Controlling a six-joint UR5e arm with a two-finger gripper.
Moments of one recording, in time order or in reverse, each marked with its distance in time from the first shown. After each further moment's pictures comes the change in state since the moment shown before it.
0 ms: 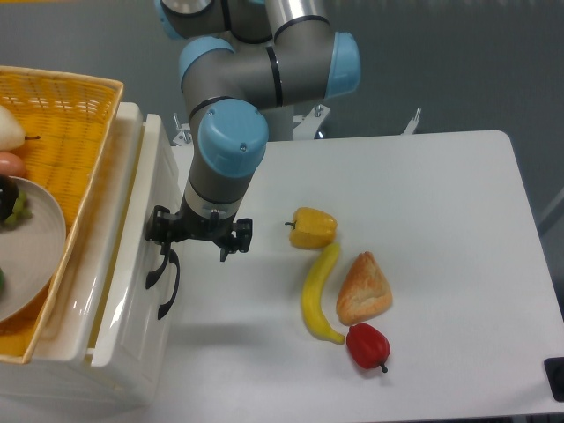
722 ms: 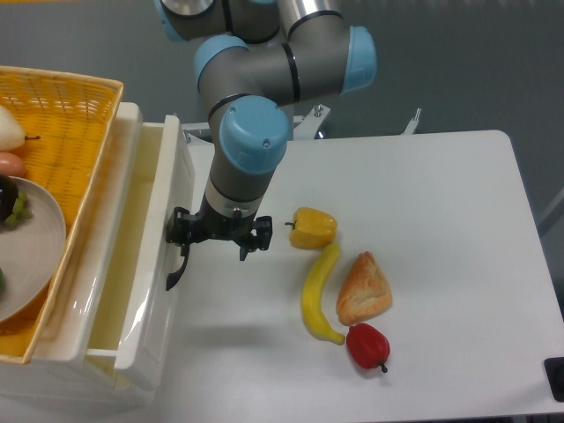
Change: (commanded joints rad) arm 0.045 0.006 0.003 0.002 0.006 0.002
